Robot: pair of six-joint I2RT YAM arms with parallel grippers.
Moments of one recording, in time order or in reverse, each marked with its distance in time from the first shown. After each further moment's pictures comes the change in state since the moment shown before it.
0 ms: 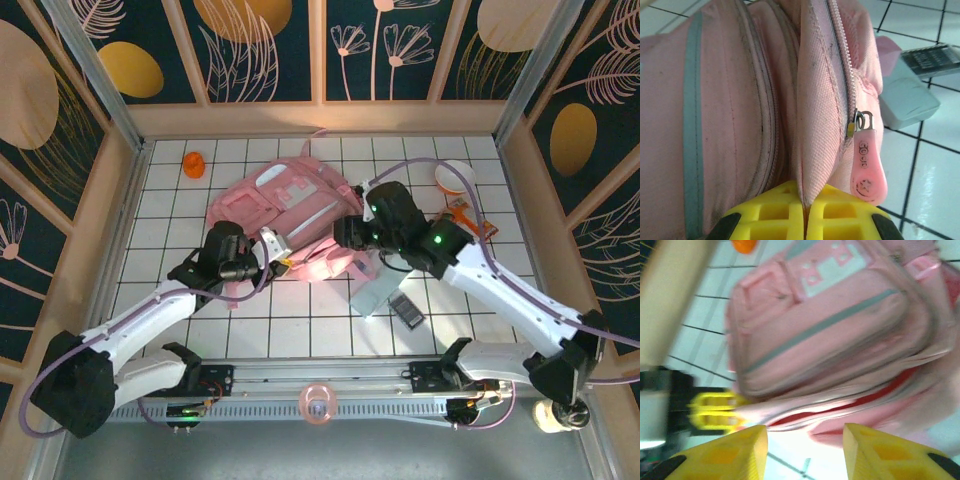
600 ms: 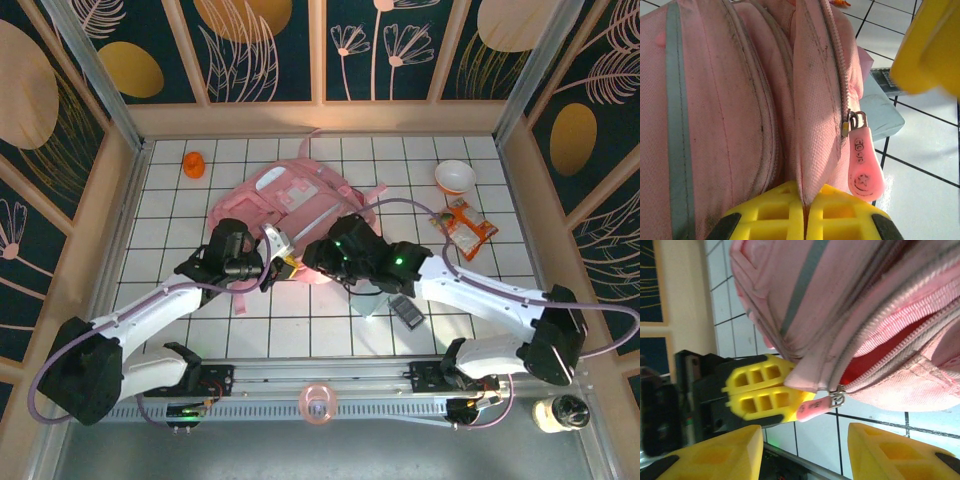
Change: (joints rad) left arm 0.000 0.066 0.010 0.051 0.099 -0.107; right arm 0.177 0.125 -0.146 0.188 -0.024 0.608
